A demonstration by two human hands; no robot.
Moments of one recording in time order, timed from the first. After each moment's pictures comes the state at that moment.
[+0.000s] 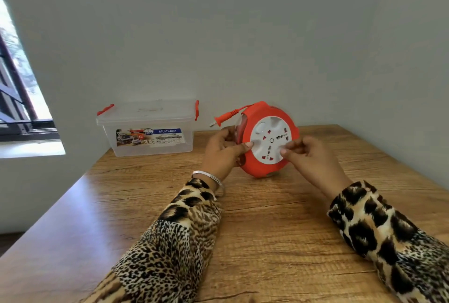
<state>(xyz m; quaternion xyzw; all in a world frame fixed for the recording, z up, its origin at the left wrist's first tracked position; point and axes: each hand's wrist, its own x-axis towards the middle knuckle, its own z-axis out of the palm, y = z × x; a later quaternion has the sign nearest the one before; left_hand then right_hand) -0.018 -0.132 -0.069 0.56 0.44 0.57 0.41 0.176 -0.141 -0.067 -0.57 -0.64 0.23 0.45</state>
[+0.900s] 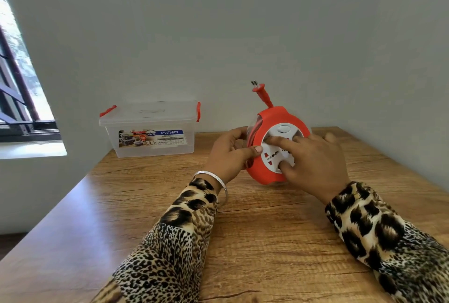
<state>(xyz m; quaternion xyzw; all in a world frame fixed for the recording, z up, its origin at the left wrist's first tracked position) -0.016 -0.143 -0.061 0.63 0.40 0.54 0.39 0.172 -0.144 -0.066 -0.50 -0.76 -0.31 0.26</state>
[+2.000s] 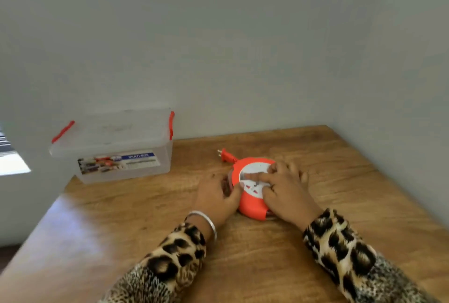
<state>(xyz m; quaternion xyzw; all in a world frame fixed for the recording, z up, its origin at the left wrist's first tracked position) 0.000 -0.099 -0.093 0.69 0.61 0.35 0.17 0.175 -0.095 -0.075 -0.61 -0.77 0.05 0.18</state>
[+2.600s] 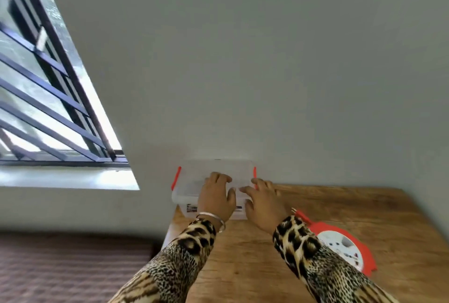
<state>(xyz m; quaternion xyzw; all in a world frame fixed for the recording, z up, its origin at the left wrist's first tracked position) -0.177 -0.074 0.042 0.64 0.71 0.30 0.02 -0.030 -0.049 0.042 -0.51 -0.84 0.10 0.12</state>
